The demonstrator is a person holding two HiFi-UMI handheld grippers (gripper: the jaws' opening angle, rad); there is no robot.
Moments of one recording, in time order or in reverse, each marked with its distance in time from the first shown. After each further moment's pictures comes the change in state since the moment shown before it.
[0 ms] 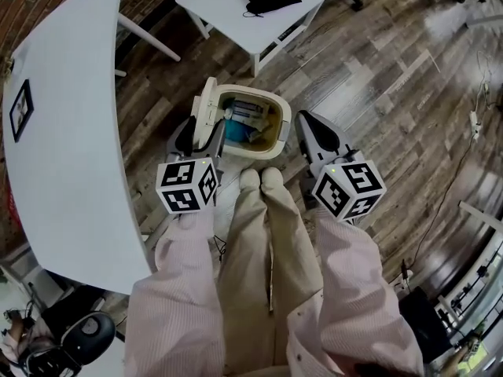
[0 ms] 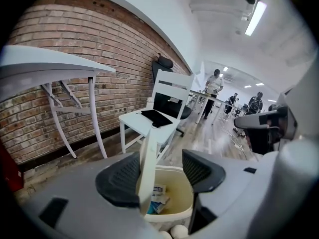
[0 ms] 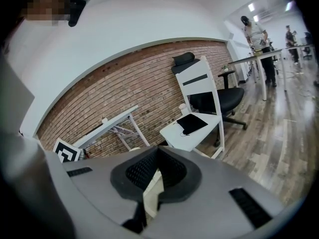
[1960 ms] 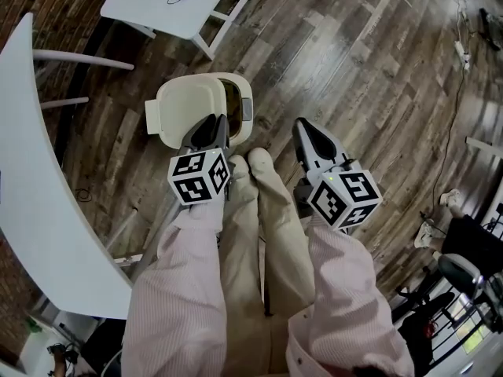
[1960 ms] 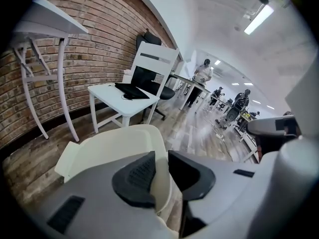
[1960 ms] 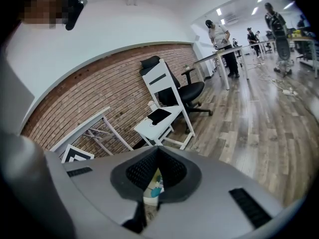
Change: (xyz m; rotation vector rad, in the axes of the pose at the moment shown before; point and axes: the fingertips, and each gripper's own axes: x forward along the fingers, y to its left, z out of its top) left arm 0.076 -0.109 -0.095 -0.012 0.177 -0.196; right arm -0.086 -0.080 -0.083 0.213 -0.030 -0.267
